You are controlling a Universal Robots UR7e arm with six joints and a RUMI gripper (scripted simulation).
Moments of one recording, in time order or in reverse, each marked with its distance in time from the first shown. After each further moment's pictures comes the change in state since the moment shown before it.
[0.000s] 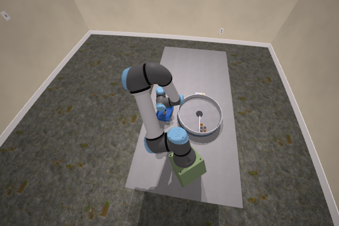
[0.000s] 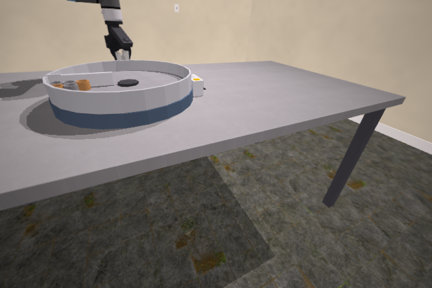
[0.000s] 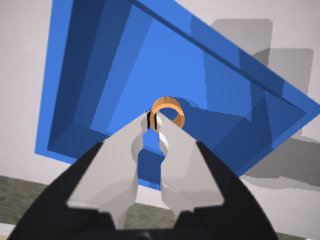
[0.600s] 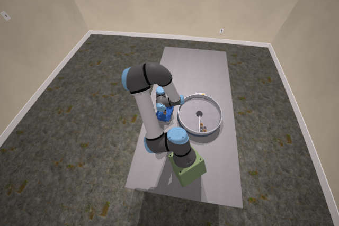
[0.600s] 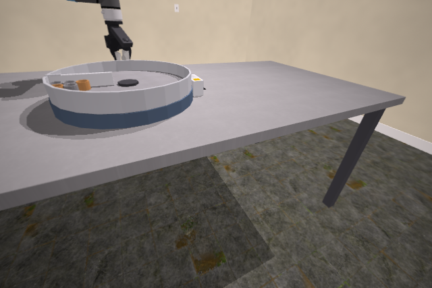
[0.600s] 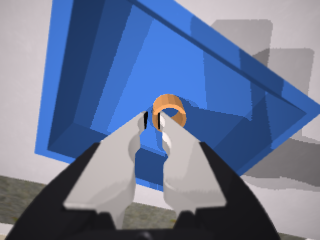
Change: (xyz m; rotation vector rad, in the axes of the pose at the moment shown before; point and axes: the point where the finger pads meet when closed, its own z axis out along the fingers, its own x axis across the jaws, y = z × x) arm 0.000 0.000 0.000 0.000 0.000 0.000
